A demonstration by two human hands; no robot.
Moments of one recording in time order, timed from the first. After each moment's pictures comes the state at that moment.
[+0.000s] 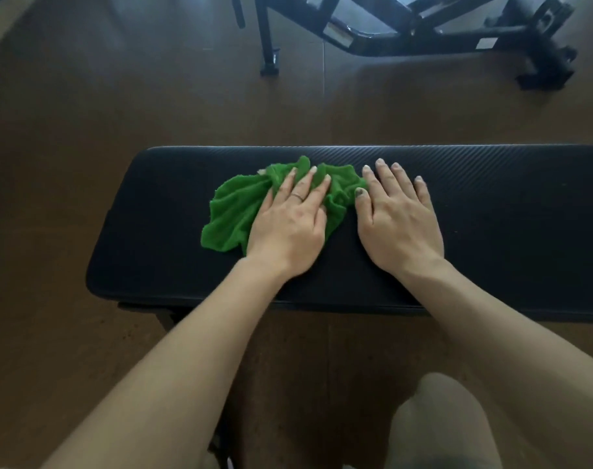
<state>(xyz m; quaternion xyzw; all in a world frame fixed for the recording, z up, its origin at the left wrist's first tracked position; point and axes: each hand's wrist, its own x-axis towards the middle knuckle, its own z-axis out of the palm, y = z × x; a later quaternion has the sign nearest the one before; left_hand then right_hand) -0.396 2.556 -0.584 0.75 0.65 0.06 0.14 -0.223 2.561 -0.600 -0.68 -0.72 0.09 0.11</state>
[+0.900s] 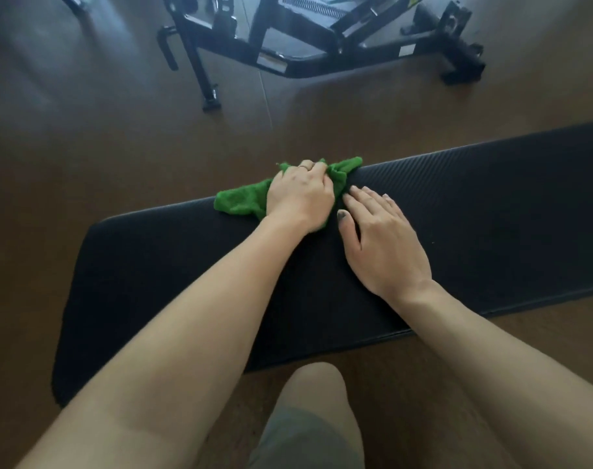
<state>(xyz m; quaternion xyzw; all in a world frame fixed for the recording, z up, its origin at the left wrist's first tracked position) -0.339 2.677 -0.590 0.80 0.59 0.04 0.13 -0.223 2.560 -0.605 -0.69 -0.69 0.05 0.22</state>
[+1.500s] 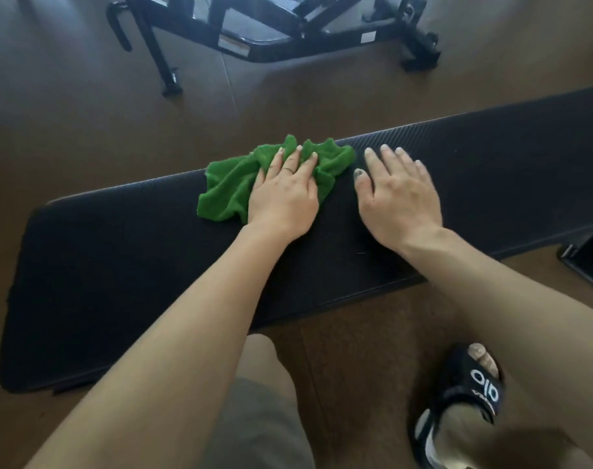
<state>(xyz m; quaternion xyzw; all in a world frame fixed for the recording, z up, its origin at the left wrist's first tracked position) -0.322 2.617 -0.587 0.80 0.57 0.05 0.18 -0.158 2.549 -0.583 -0.79 -0.60 0.06 0.10</state>
